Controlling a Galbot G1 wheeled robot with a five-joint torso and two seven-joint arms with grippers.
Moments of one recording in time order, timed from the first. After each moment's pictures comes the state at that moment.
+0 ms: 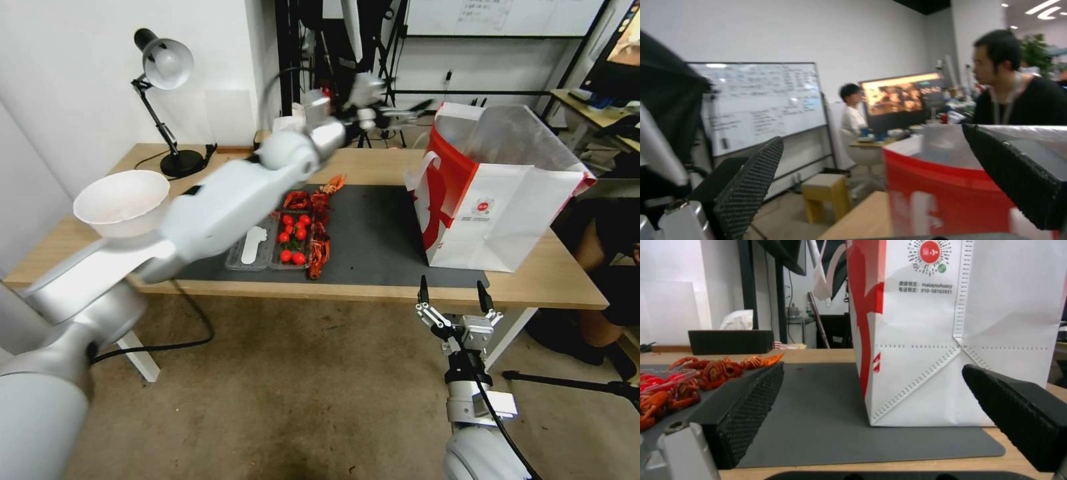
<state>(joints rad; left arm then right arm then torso) -0.06 -1.13 0.49 -1.25 -1.04 -0.11 0.30 -1.59 1.18 0.28 2.06 0.10 0.30 0.51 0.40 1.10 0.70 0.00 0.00</state>
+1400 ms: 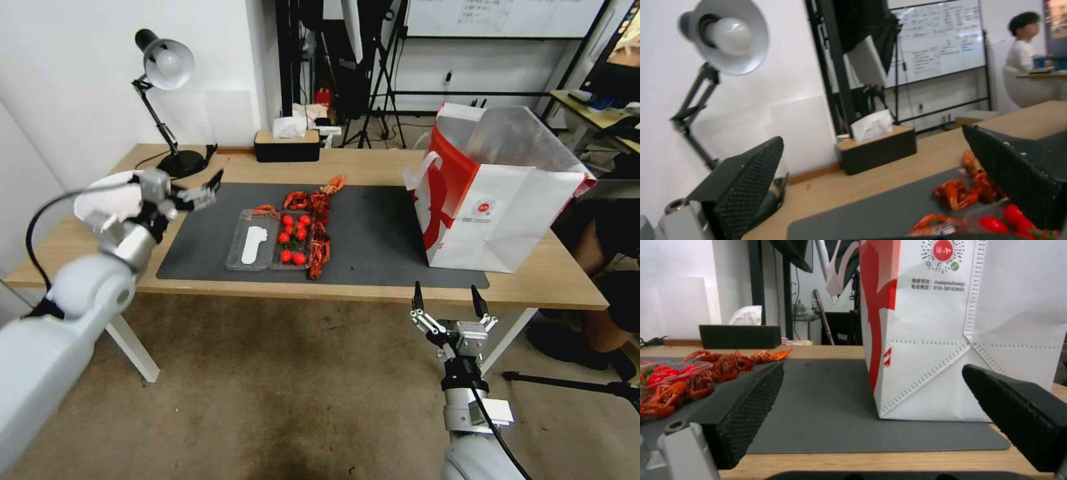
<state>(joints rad) 1.09 -0.74 -0.44 -1.89 -0.68 -0.06 0.02 -1.61 1.17 0.26 2.07 0.08 0.30 0.51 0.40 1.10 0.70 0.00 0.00</state>
